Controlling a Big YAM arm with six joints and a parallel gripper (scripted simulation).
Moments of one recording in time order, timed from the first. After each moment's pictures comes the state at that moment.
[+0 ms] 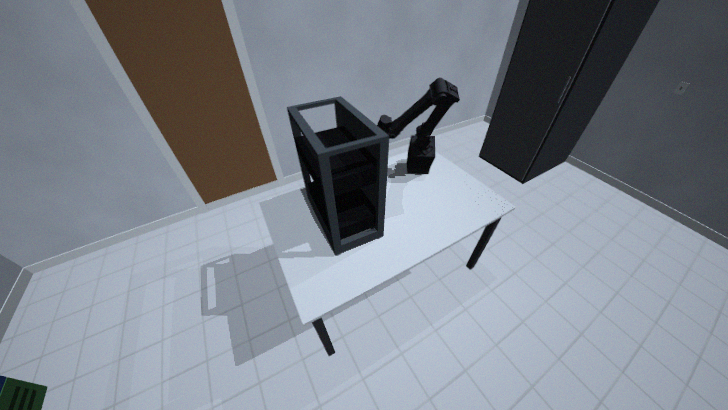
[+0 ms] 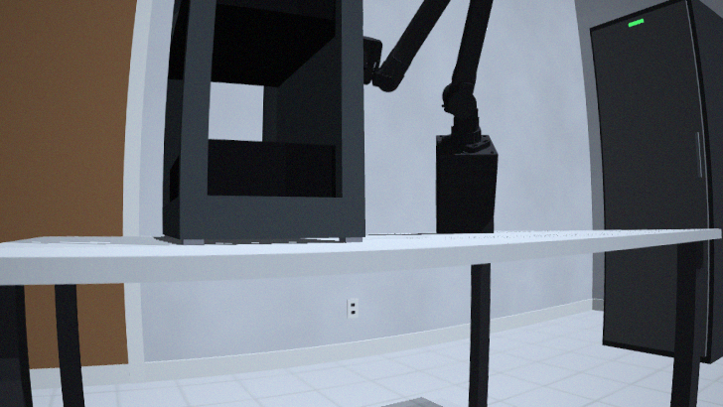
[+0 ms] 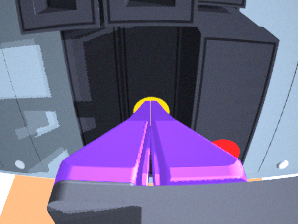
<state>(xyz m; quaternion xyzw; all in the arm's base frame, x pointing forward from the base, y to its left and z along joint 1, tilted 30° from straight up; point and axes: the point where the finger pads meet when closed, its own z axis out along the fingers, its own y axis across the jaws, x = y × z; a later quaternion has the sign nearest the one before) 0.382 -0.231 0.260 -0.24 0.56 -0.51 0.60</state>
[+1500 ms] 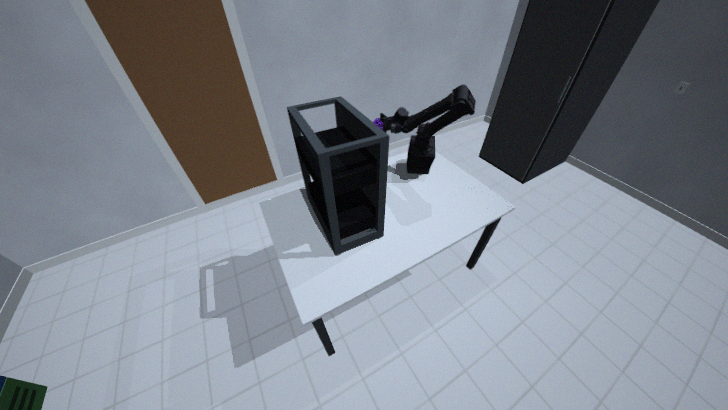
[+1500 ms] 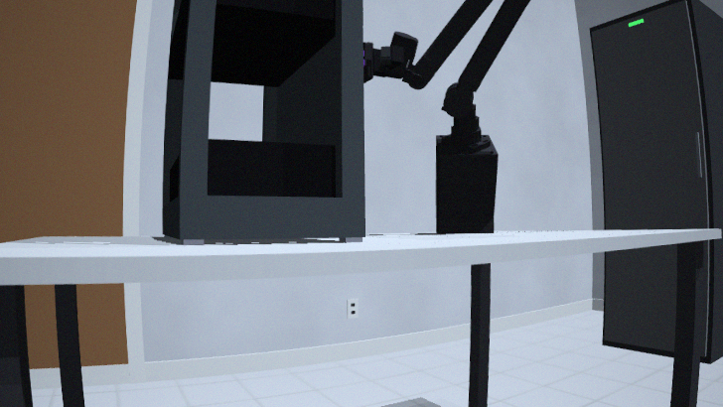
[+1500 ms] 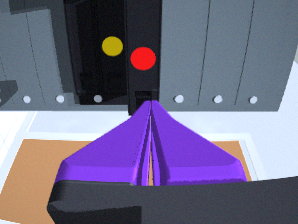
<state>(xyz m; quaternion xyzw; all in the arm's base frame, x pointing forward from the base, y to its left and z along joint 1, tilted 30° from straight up) 0.274 -0.212 0.263 -0.24 0.55 -0.52 0.60</state>
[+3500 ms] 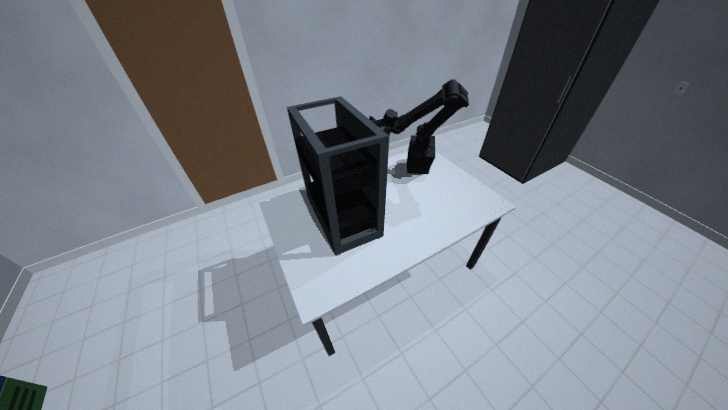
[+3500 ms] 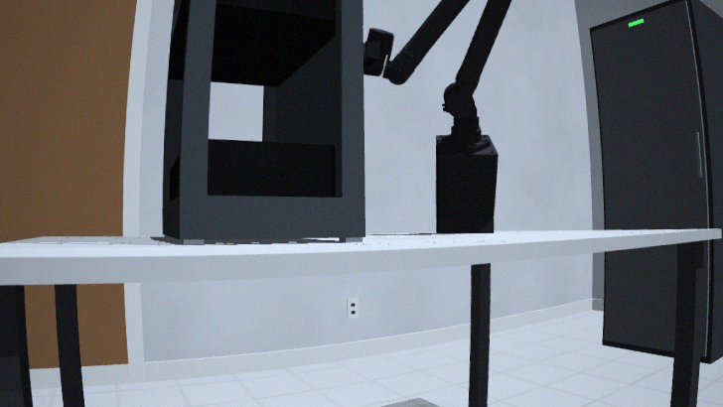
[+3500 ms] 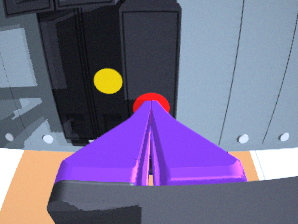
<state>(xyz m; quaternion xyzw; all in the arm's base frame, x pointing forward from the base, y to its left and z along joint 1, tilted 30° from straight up) 0.339 -0.231 0.276 -0.24 0.56 -0.51 0.61</state>
